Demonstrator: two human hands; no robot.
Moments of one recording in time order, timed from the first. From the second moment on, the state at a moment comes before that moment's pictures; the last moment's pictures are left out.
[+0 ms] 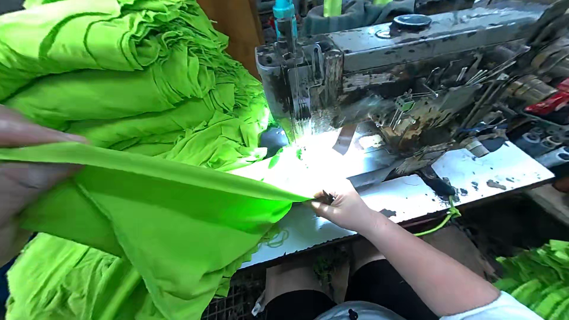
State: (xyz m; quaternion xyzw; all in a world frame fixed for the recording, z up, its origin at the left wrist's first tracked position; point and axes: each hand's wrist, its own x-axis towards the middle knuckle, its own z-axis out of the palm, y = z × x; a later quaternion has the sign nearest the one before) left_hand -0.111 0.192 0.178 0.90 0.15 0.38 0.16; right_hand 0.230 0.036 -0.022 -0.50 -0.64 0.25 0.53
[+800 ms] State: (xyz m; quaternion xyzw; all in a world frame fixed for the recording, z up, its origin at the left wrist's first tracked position) left_hand -0.018 0.167 0.124 0.99 0.03 0.09 -0.07; right_hand 0.225 0.030 -0.029 -0.47 -0.73 0.12 0.47
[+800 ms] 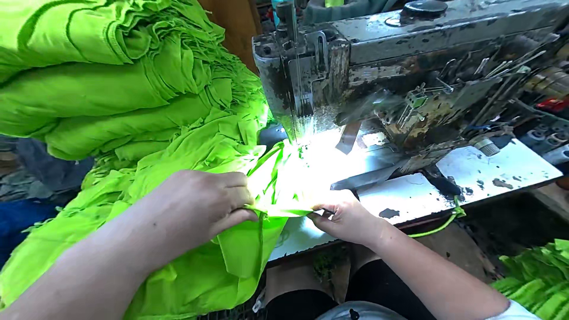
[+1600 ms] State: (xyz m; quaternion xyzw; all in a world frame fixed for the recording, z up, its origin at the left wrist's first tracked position) left_hand 0.011 0.155 0.102 0.97 -0.05 0.15 -0.17; right_hand 0.231 0.036 -0.008 -0.52 -0.67 0.32 0.43
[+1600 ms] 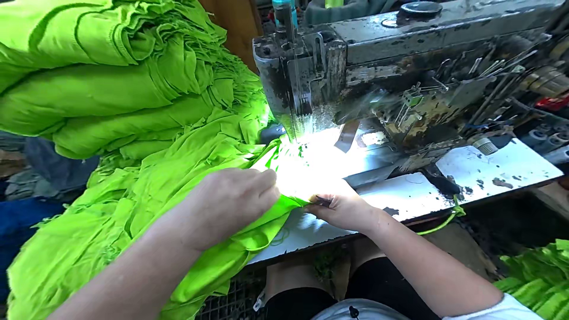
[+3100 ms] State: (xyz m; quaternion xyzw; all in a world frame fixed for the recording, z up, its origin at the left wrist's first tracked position) left_hand 0.039 0.098 0.102 0.99 -0.13 0.08 -0.06; right_hand 0.234 0.031 -0.027 -0.43 -0.68 0.27 0.53
